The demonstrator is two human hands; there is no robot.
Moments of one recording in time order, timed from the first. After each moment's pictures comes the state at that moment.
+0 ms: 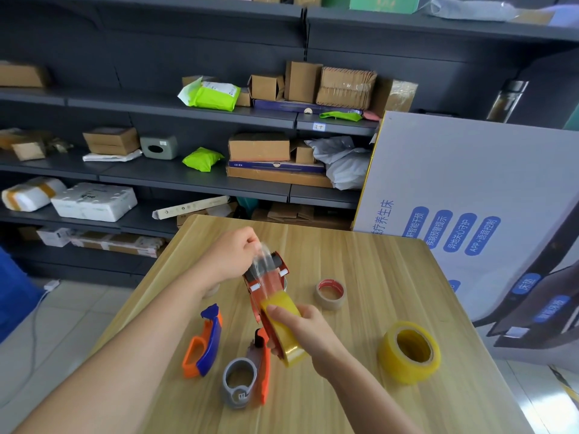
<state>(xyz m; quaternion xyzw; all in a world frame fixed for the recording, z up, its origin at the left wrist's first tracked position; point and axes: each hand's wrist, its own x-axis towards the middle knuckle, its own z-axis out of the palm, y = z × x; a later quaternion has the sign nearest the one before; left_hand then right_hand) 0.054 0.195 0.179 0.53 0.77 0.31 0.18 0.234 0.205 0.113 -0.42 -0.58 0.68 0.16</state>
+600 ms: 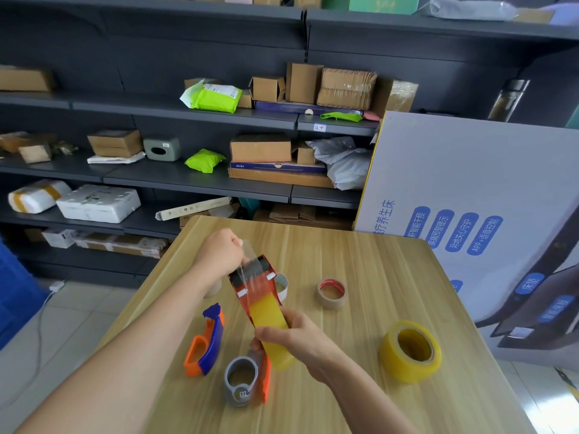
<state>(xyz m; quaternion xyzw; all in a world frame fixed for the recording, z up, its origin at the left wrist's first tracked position) 0.046 0.198 0.170 0.39 0.84 0.34 0.18 0.233 0.199 0.107 -0.35 -0.63 0.69 0.09</state>
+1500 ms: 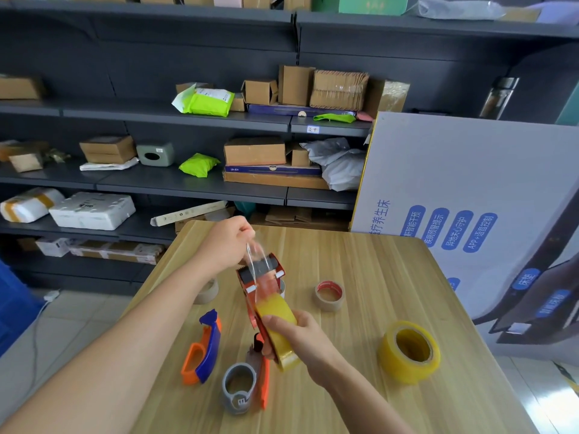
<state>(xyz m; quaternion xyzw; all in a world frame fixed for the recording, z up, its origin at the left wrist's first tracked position) 0.048 0.211 0.191 0.51 0.77 0.35 0.17 0.240 0.201 0.105 -0.35 -0.58 0.71 0.18</state>
